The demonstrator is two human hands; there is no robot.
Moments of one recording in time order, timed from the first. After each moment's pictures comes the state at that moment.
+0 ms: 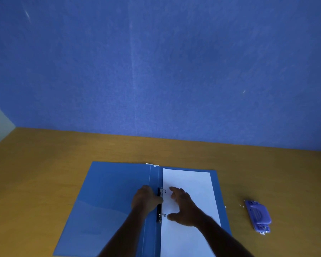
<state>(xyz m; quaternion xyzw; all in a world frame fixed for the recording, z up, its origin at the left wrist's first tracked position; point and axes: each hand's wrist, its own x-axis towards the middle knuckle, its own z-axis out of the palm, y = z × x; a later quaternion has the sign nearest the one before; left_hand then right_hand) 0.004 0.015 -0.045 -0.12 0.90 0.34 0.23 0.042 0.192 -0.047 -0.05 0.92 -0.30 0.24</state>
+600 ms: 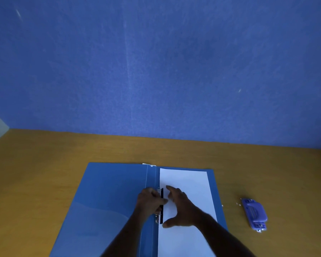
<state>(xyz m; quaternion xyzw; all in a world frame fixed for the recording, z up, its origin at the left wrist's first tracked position) 0.017 0.031 -0.038 -0.17 0.80 0.53 0.24 0.043 0.197 -0.041 -0.08 0.91 -0.30 0.28</state>
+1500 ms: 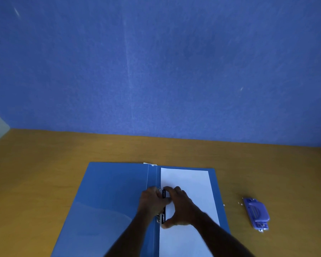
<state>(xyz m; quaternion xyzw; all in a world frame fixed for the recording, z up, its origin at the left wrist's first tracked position) 0.017 0.038 -0.046 -0.09 0.89 0.41 0.18 0.038 0.186 -0.038 -0.08 0.93 -0.23 0.26</state>
